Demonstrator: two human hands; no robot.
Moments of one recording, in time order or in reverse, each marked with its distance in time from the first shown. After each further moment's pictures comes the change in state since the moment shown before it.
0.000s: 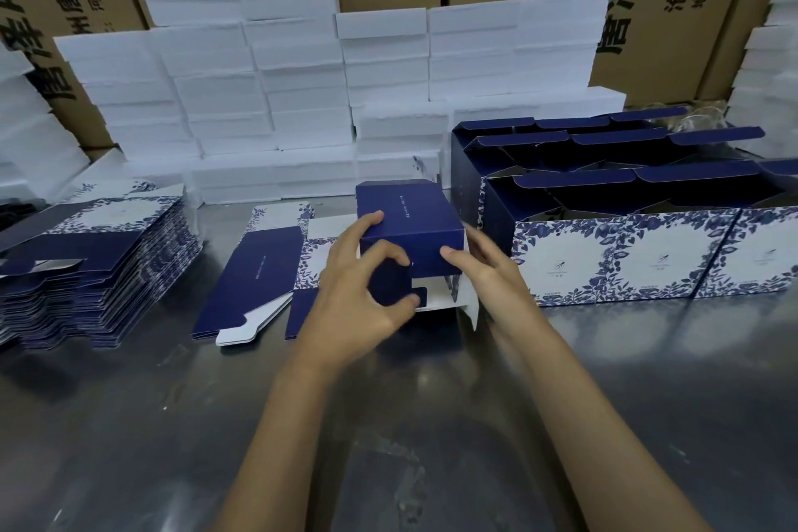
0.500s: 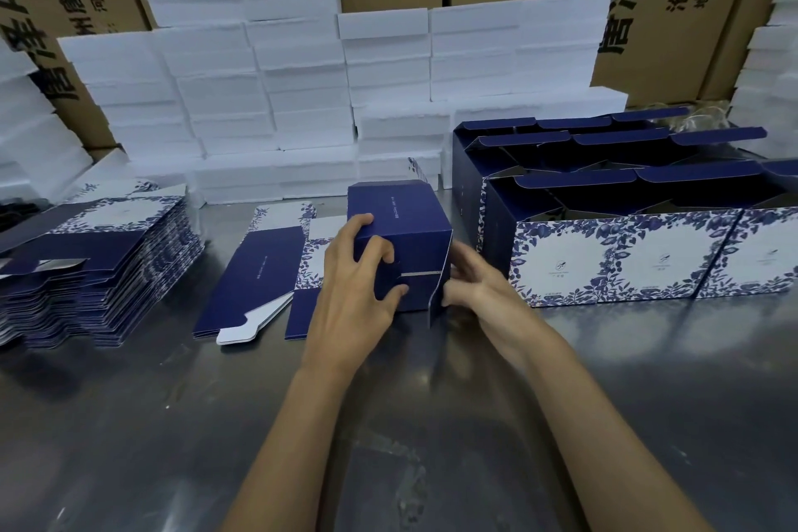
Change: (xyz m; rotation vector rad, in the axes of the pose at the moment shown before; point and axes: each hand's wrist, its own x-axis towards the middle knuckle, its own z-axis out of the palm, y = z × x) left_hand 0.000 -0.012 0.015 0.212 0.176 0.087; right_hand 0.001 0.014 -0.007 -0.091 -0.238 0.047
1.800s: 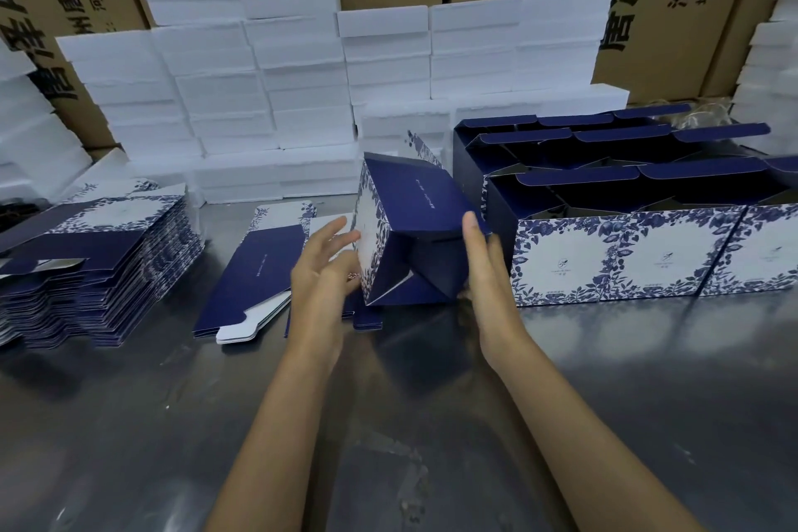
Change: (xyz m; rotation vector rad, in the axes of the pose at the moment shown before) left_hand 0.010 0.003 -0.019 -0.970 0.171 -0.722; right_hand 0.001 -0.008 0.027 0.169 0.343 -0.060
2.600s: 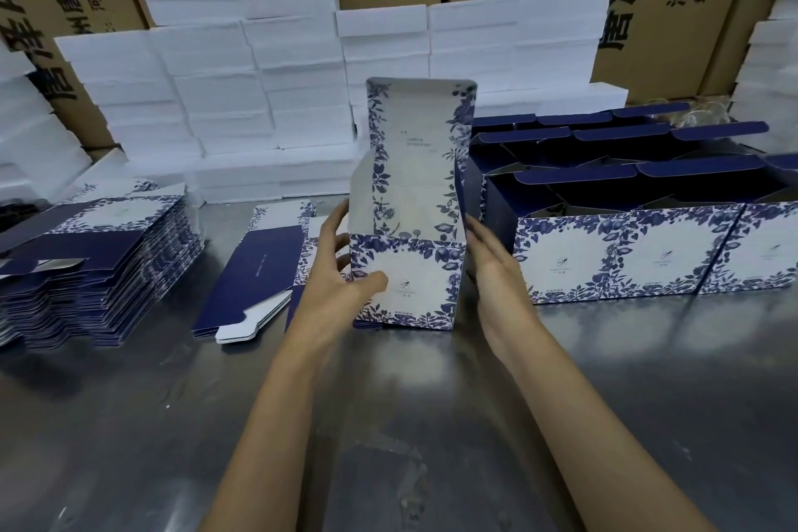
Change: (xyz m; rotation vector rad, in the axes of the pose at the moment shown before) left_hand -0.003 0.009 -0.003 0.301 -0.270 0.058; right_hand 0.010 -0.003 -0.008 -0.020 0.056 0.036
